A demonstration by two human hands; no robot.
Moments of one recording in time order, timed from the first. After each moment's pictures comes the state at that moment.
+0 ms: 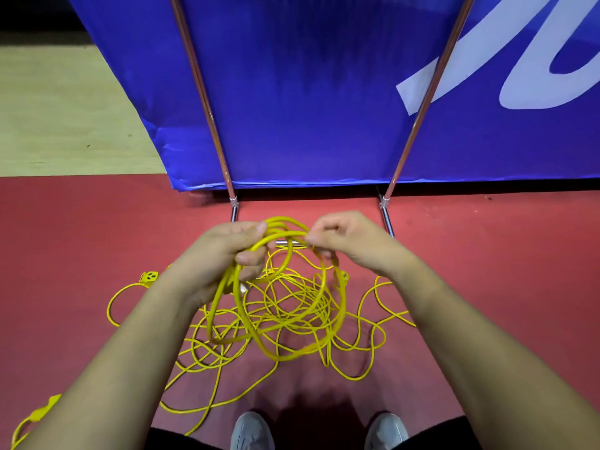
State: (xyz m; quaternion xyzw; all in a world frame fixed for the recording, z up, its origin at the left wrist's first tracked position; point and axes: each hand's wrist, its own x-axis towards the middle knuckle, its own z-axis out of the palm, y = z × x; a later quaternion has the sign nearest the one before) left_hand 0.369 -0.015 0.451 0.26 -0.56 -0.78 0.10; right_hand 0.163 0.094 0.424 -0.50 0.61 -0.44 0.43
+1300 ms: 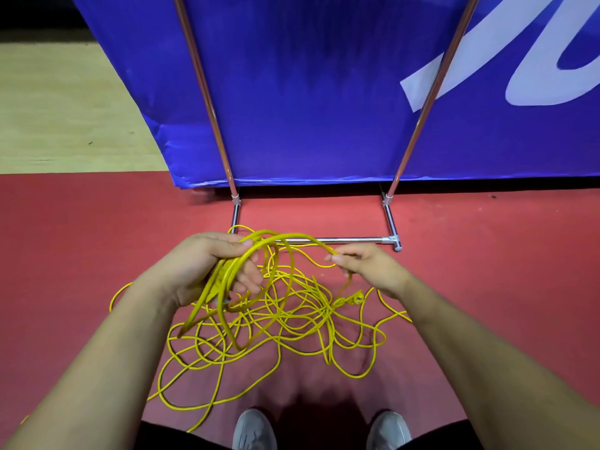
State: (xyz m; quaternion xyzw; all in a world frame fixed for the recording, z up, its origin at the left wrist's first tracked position) left_hand 0.391 -0.033 0.445 0.35 -0.57 -0.74 0.02; right_hand 0.142 0.117 0.344 -0.43 0.69 -0.41 0.42
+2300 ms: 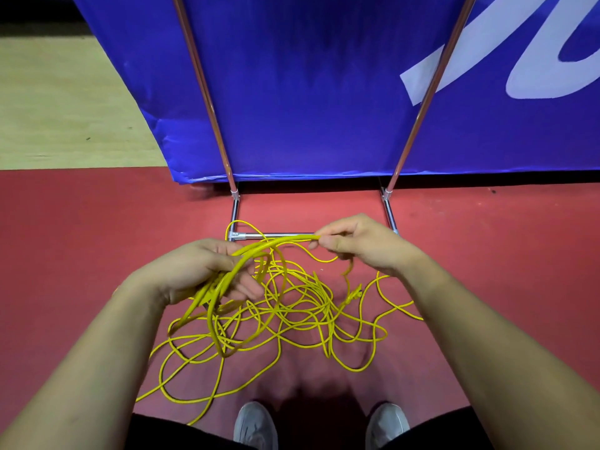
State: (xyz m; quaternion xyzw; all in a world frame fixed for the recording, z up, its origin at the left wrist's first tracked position) left_hand 0.403 -0.039 0.432 0.34 -0.58 -0.74 -0.06; right_hand 0.156 0.103 0.405 -0.50 0.61 -0.42 0.46
